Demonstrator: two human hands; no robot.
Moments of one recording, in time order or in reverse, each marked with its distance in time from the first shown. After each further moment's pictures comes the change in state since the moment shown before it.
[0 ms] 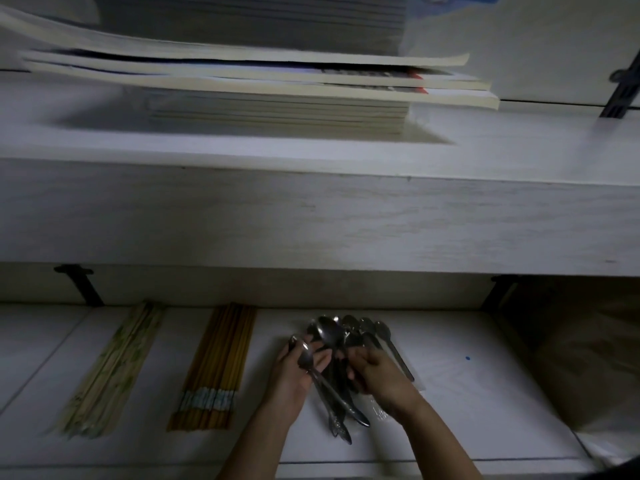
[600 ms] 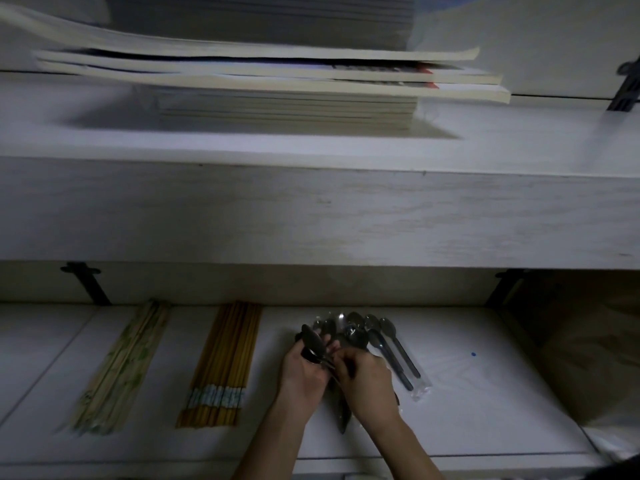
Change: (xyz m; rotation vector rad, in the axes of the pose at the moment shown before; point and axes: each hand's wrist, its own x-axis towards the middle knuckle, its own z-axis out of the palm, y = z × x) left_hand 0.001 -0.001 0.009 -0.291 0.049 -0.162; right_hand 0.001 0.012 0.041 -0.583 0.391 -0.286
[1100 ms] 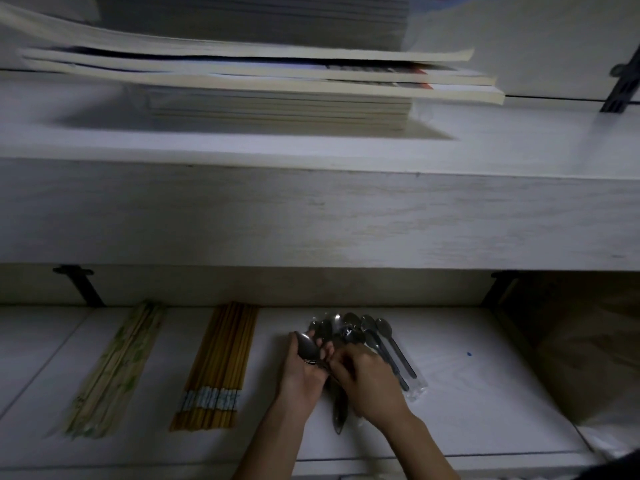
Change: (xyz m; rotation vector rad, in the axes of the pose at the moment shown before) left_hand 0.016 -0.005 -0.001 -0.139 0.005 0.014; right_hand 0.005 0.012 -0.013 -0.127 -0.093 -0.098
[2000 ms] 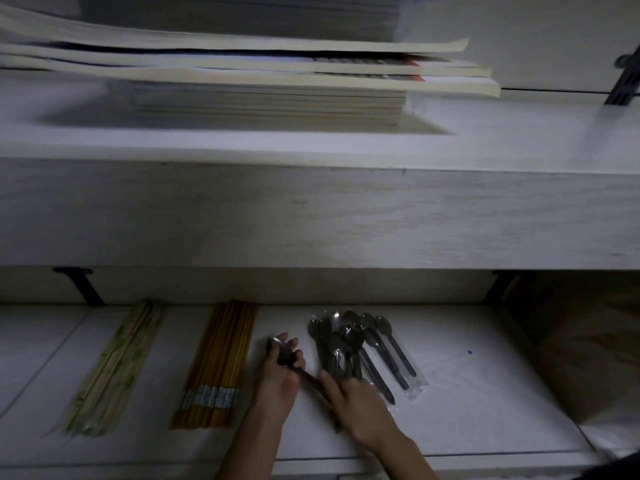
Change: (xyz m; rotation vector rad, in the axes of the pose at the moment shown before) left_hand 0.001 0.020 -0.023 0.150 0.053 0.178; right_hand -0.021 -0.011 0.009 0.140 -0.248 0.139
